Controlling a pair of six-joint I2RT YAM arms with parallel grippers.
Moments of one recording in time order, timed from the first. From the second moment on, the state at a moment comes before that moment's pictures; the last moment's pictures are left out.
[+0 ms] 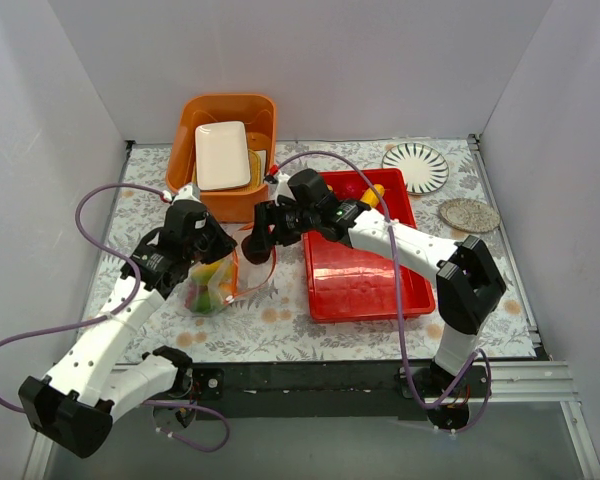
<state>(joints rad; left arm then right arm) -0.44 0.97 0.97 -0.66 -0.10 -0.79 0.87 1.77 1.43 -0.25 -0.44 0.54</state>
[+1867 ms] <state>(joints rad) -0.44 0.96 0.97 -0.68 -0.13 -0.80 0.83 1.59 1.24 -0.25 -0.12 0.43</state>
